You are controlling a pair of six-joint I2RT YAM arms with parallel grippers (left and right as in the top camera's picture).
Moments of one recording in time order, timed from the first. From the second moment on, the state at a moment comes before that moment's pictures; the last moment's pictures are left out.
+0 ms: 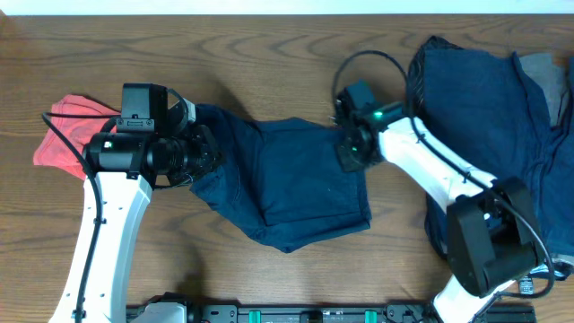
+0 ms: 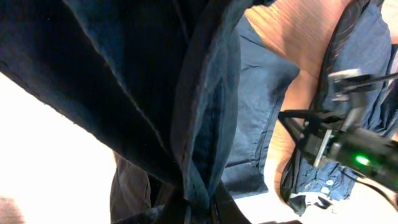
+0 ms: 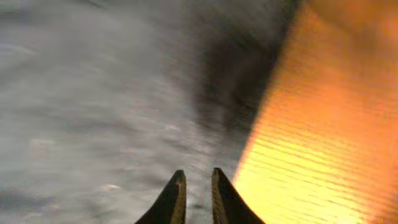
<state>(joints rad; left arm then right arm) -0.04 1.32 1.21 -1.07 0.47 -0.52 0.41 1.85 1.23 -0.80 -0.02 0.13</state>
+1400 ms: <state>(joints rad) -0.47 1.50 1.21 -0.67 0.45 -0.75 0.44 1.83 1.06 -0.76 -0.08 0.20</state>
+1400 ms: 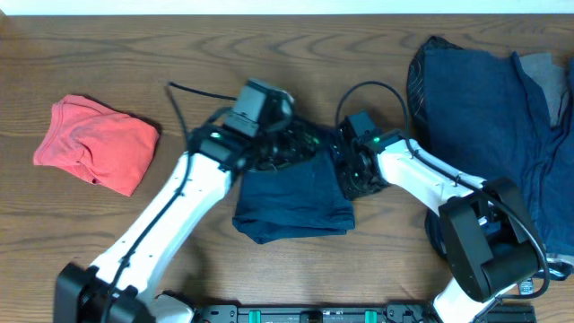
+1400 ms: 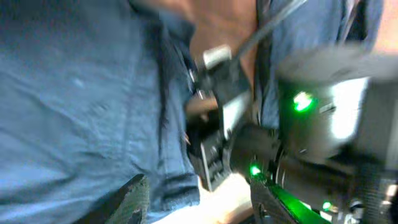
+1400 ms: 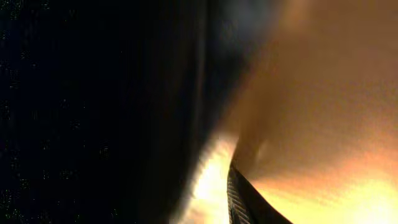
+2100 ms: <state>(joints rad) -0.32 1.76 1.21 -0.49 0.09 -0.61 0.44 1.59 1.28 -0.96 -0.37 0.13</state>
